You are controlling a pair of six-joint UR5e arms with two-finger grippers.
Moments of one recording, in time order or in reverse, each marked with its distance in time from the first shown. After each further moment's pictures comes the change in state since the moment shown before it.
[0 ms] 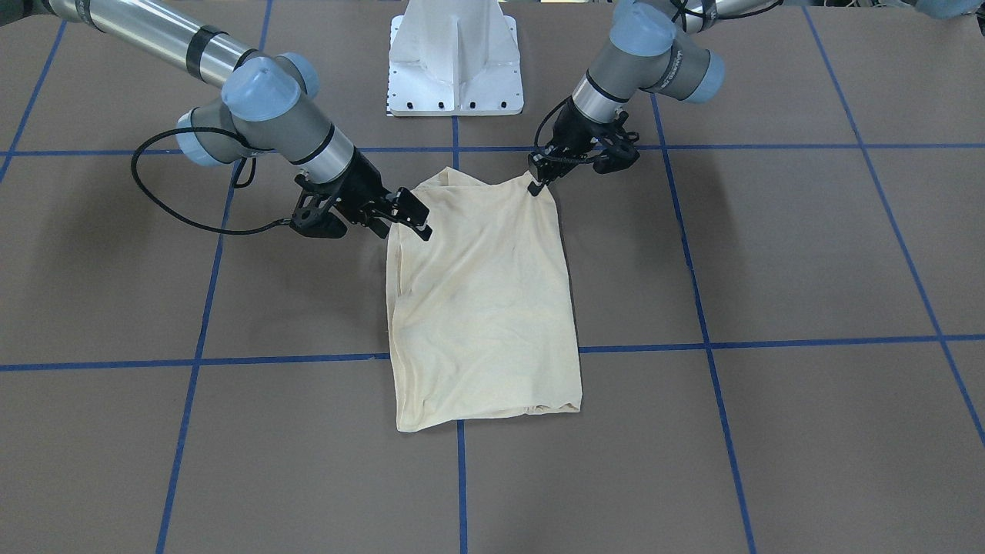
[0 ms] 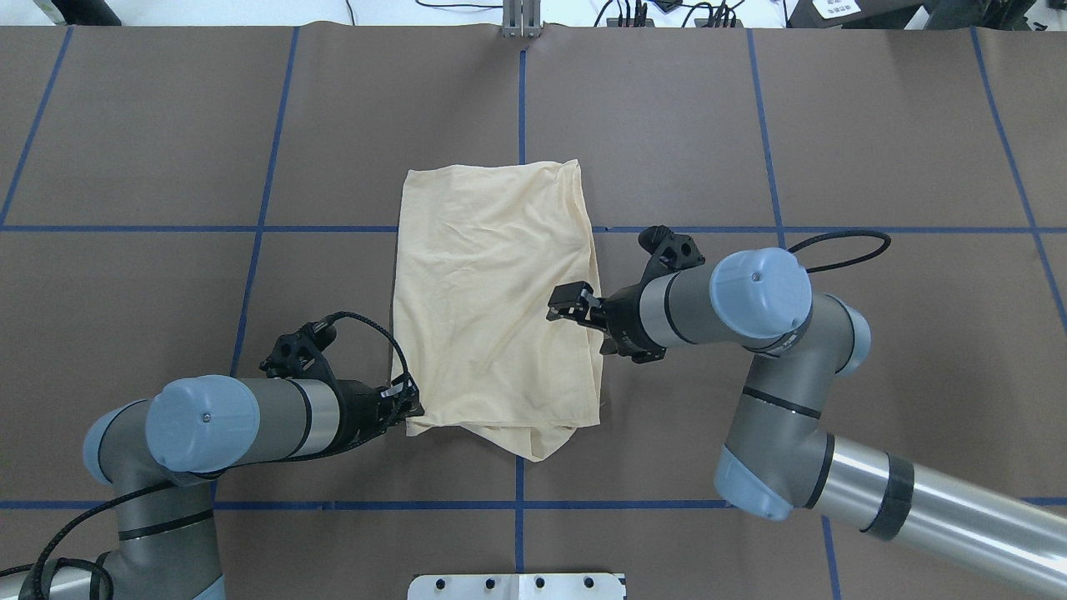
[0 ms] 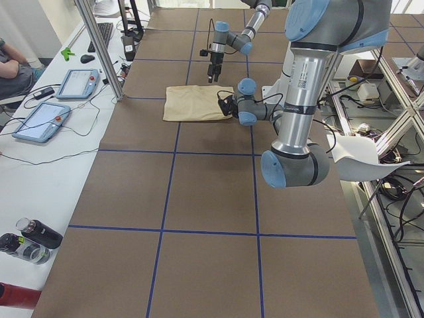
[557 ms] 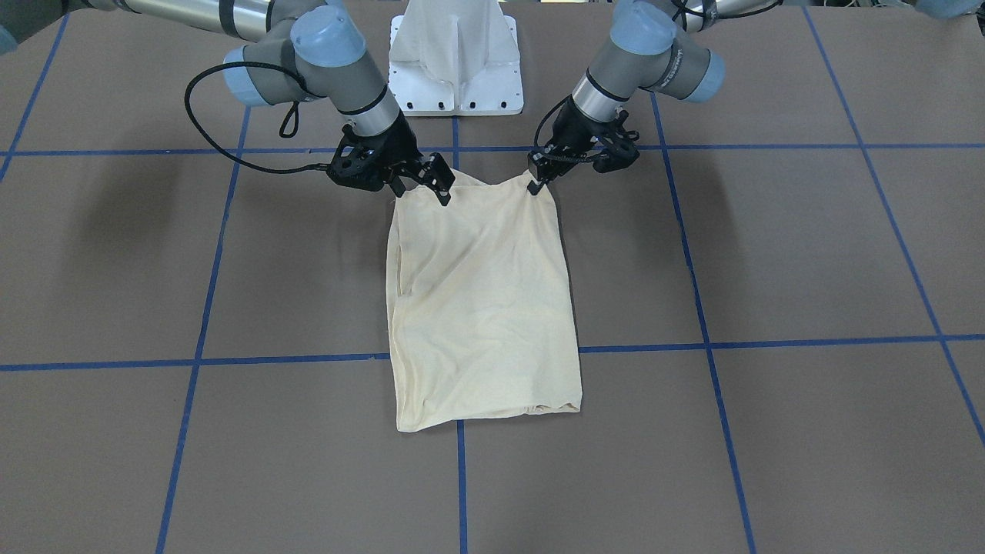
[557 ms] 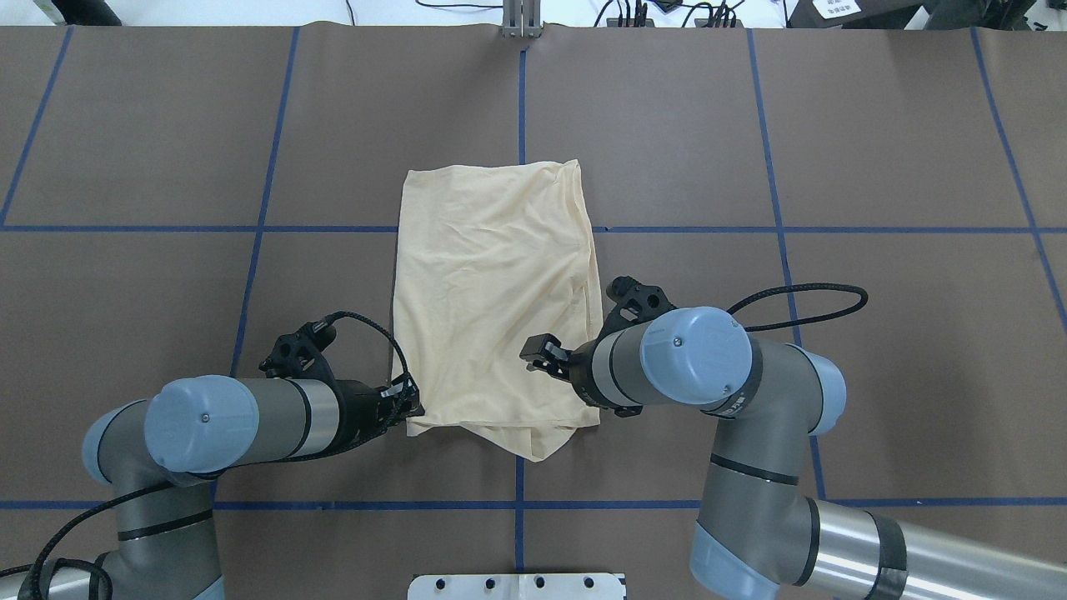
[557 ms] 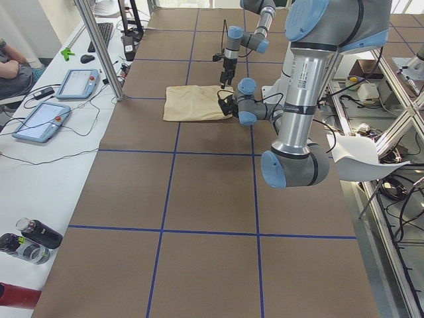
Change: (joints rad) left arm 0.000 0.001 -0.003 -0.001 0.001 -0.004; right arm -0.119 0.049 0.131 -0.371 -0.090 0.050
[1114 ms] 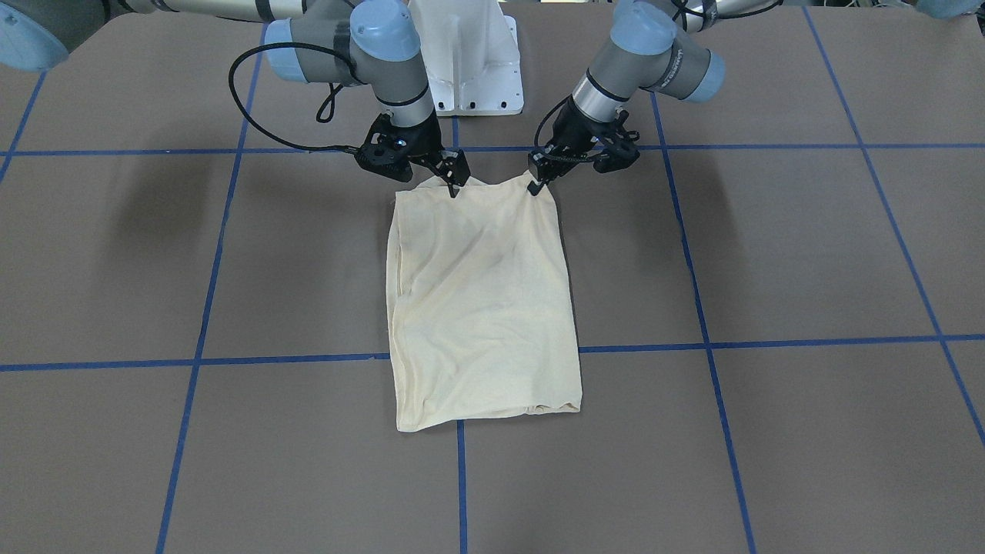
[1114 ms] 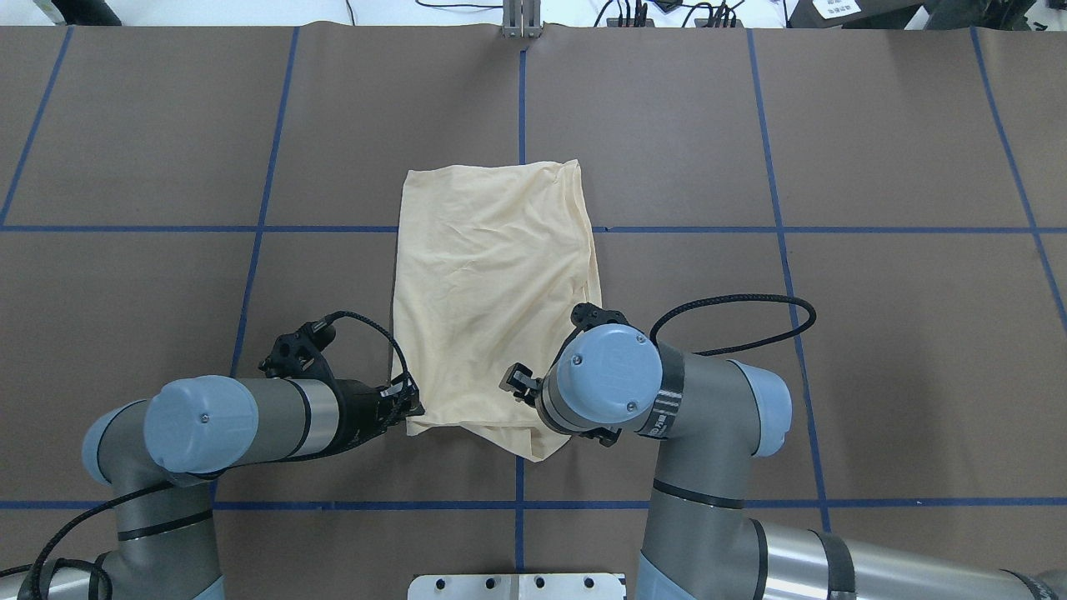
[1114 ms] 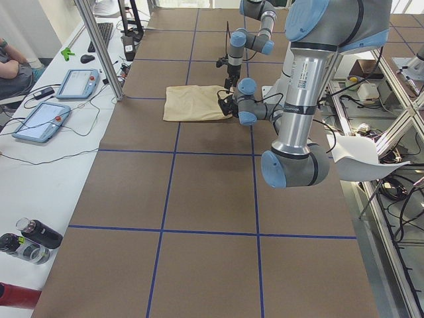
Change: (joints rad) left arm 0.000 0.000 0.000 -0.002 0.003 0.001; right arm -0.039 0.103 -0.036 -0.249 -0.004 0.005
